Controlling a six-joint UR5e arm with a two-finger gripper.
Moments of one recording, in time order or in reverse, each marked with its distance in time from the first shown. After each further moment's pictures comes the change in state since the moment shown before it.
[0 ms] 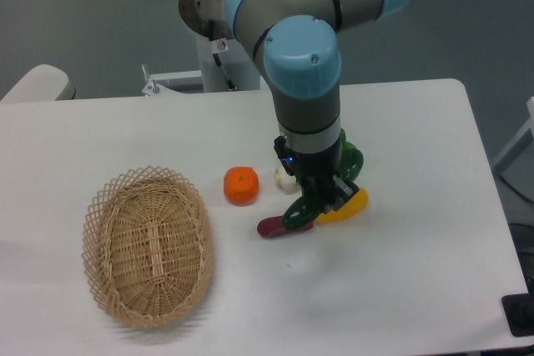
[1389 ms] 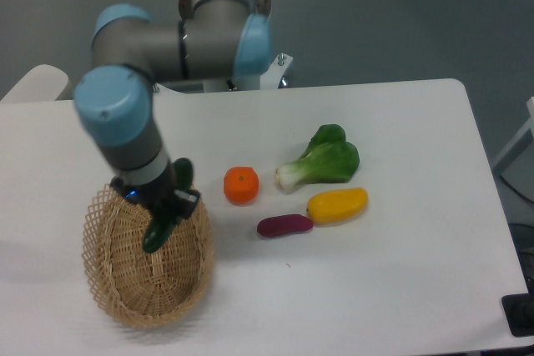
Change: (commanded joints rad) arm -0.425 -0.144 -0.115 0.060 -0.028 -1.058
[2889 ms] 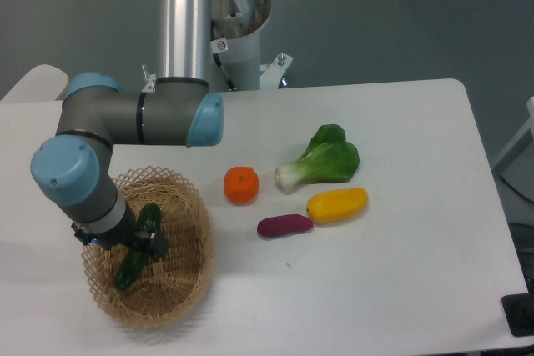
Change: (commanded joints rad) arm 0.043 -0.011 0.100 0.106 0.017 0.061
